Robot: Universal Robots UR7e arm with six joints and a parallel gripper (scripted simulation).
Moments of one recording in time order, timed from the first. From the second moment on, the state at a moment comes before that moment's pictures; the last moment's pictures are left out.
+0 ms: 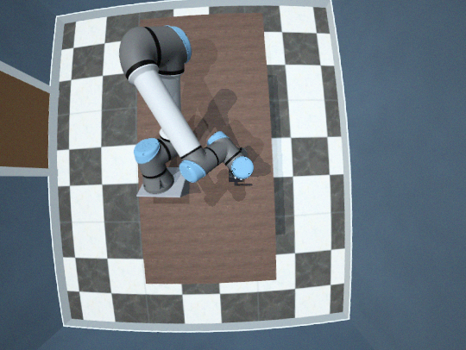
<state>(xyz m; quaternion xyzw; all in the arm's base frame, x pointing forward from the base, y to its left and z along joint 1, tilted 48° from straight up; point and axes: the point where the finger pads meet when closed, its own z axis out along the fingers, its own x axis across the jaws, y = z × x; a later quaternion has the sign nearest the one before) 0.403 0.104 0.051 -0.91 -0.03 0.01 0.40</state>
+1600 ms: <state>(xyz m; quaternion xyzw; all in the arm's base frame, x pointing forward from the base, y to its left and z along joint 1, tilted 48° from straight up) 0.403 0.120 0.037 -0.91 -0.03 0.01 0.40</state>
